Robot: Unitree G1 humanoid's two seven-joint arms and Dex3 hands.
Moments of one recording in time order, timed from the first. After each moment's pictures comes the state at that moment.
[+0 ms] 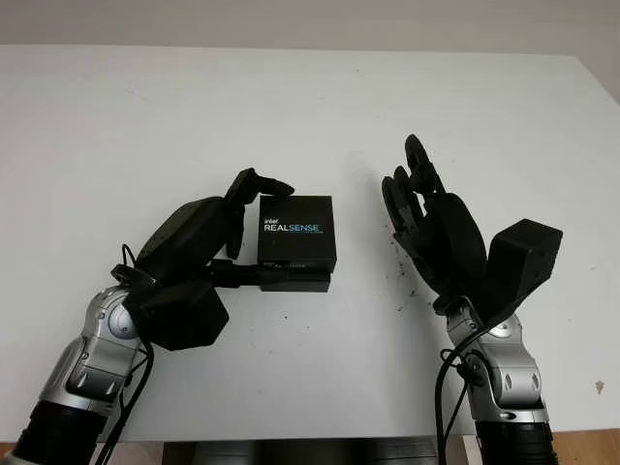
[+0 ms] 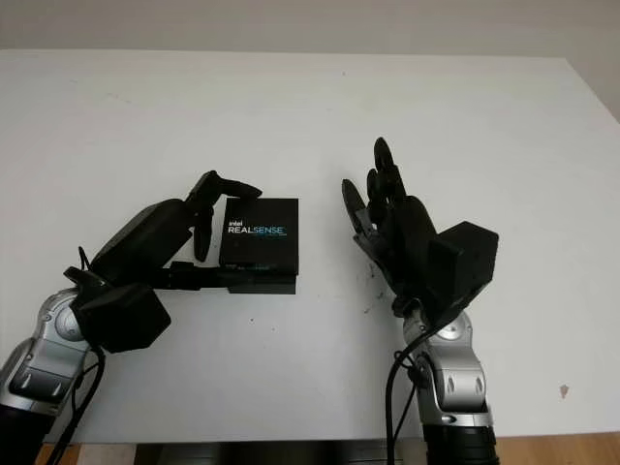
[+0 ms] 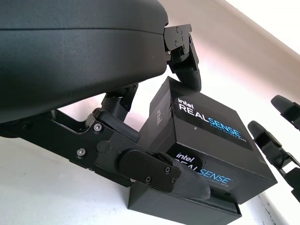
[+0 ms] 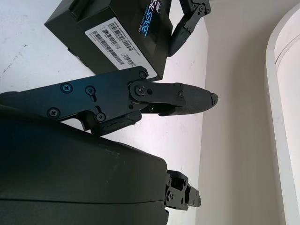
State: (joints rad) left arm -0.25 0.50 -0.09 -0.03 0.39 -0.21 -0.23; right arm -0.22 -0.09 -0.05 -0.12 0.17 0.23 0.17
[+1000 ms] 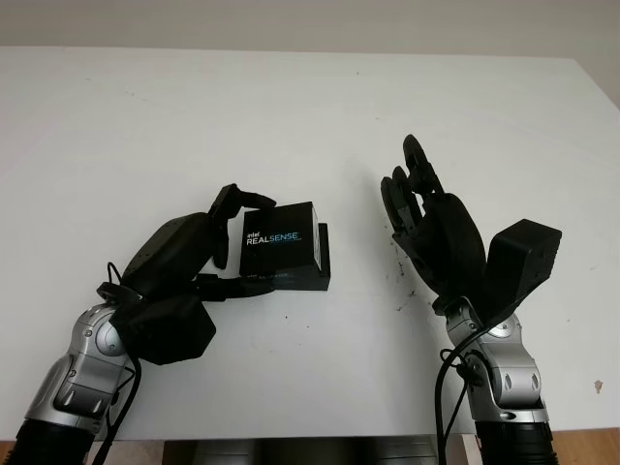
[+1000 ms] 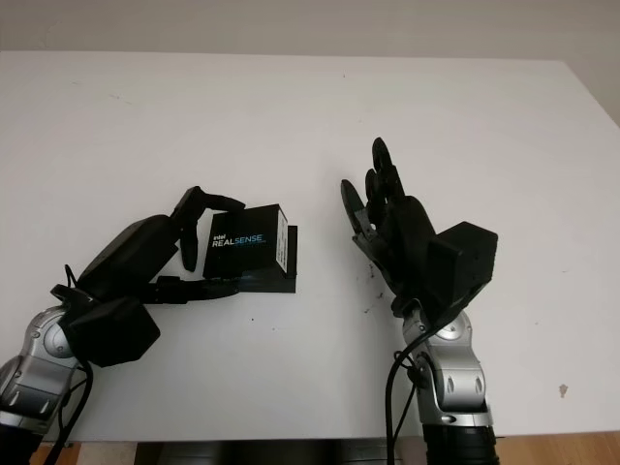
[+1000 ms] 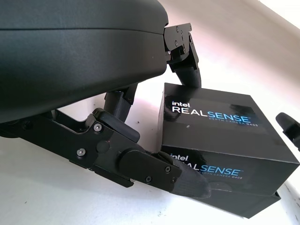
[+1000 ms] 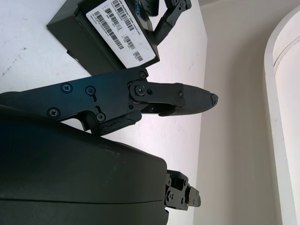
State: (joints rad) left arm -0.19 0.51 -0.08 0.03 0.42 -0.26 -0.19; right arm -0.22 -0.09 -0.05 -0.12 0.17 0.22 0.17
